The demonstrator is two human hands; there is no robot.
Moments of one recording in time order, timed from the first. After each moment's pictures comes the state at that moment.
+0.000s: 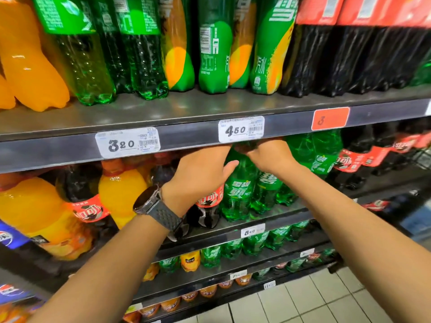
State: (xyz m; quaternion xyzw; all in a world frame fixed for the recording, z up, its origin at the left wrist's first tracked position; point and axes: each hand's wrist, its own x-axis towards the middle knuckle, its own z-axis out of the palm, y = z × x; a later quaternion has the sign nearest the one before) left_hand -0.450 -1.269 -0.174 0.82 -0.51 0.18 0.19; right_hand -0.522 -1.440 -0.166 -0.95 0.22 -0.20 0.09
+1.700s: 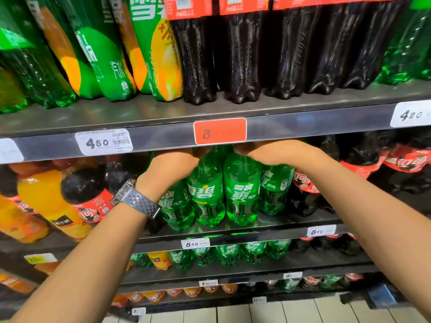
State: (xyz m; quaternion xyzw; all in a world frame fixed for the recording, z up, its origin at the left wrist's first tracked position) left_hand -0.495 -1.435 -0.164 0.96 -0.27 0.02 0.12; right_hand -0.578 -1.643 -0.153 -0.97 0.09 0.08 0.21
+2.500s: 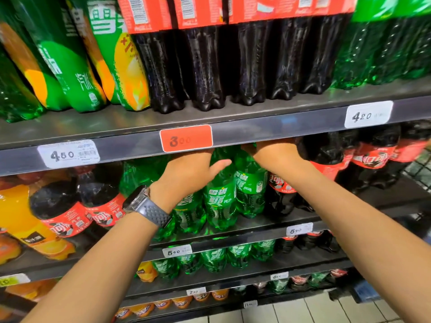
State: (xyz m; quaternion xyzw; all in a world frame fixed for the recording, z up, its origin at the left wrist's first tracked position) left_hand -0.544 -1.492 -0.167 0.90 -0.40 0.14 0.10; right_hand -0.617 -1.678 -0.159 -0.97 0.22 -0.13 0.01
